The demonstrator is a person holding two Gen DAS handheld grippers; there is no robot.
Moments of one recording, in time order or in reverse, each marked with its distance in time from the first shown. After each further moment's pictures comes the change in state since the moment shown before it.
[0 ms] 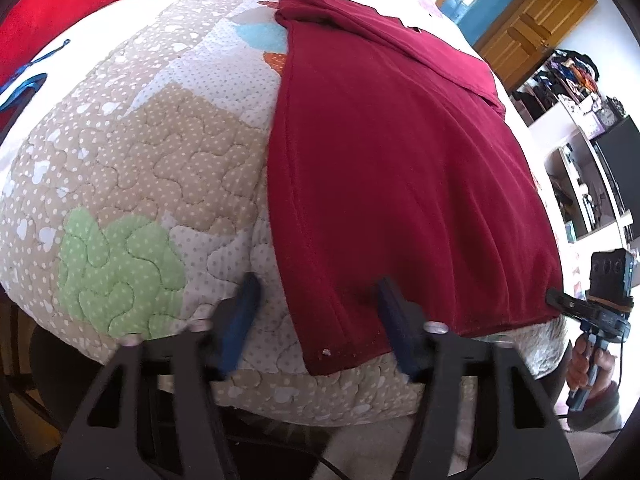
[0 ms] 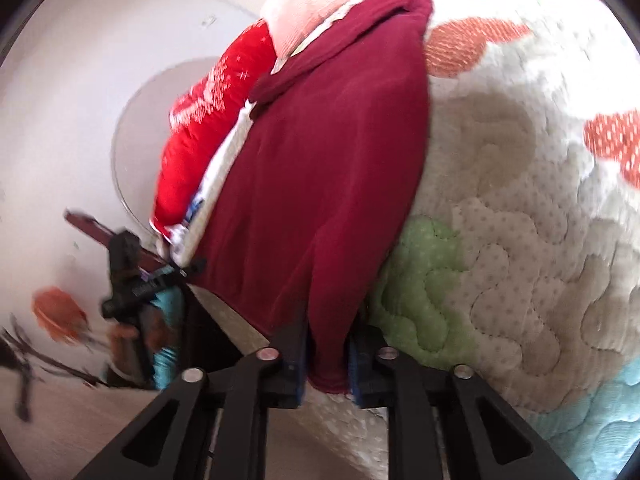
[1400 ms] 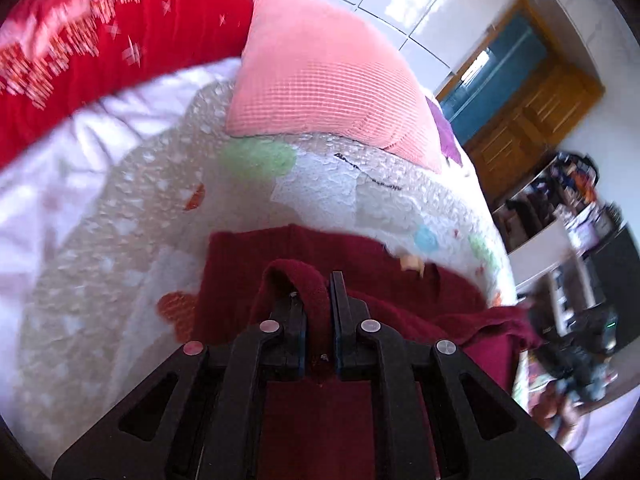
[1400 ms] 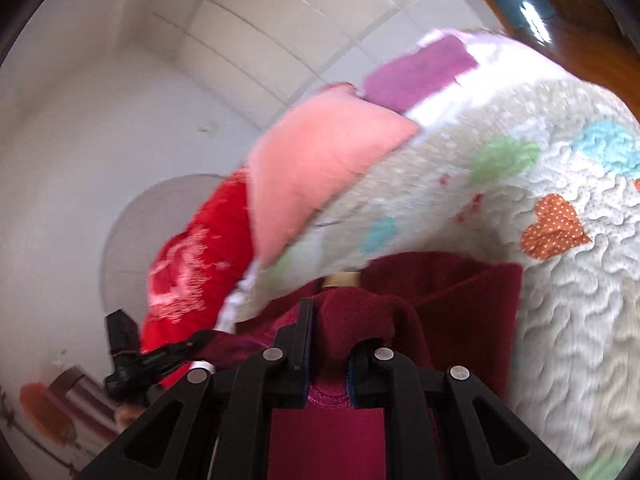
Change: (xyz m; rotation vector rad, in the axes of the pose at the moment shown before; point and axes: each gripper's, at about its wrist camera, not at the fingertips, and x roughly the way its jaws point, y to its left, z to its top) left arm 0.085 -0.010 0.353 -0.146 -0.259 -0.145; right arm 0.044 -0.009 0.363 -0.026 -0.384 -0.054
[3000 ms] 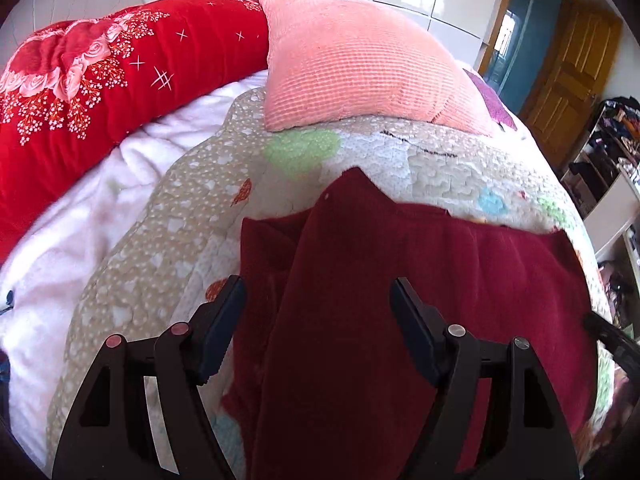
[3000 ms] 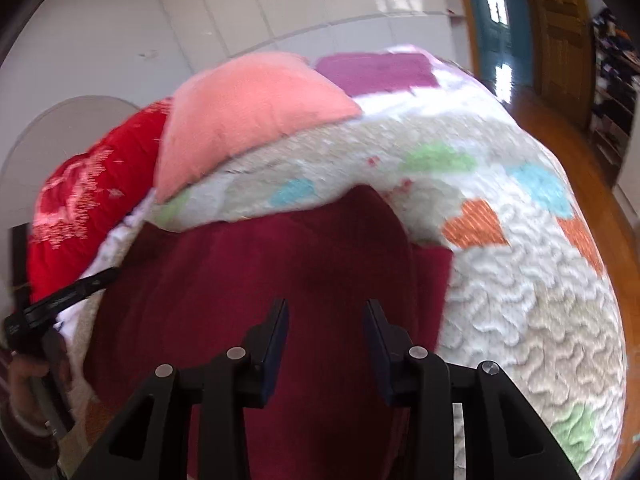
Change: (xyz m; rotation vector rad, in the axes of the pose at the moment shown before) left arm 0.011 -0.018 -0.042 0.189 -0.051 0.336; right arm 0.010 0.019 -0.048 -0.245 0.074 -0.490
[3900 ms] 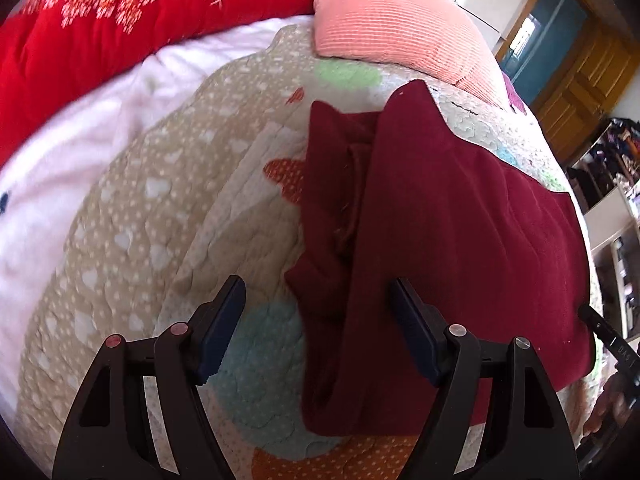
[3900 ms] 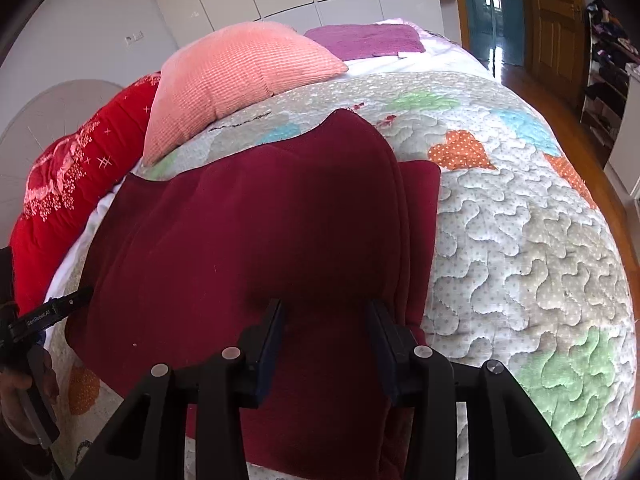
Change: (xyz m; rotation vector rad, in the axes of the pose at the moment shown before) left arm -0.006 0.050 -0.064 -0.120 0.125 -0.056; right arm -0.008 0.006 -0.045 -0.006 0.058 -0.020
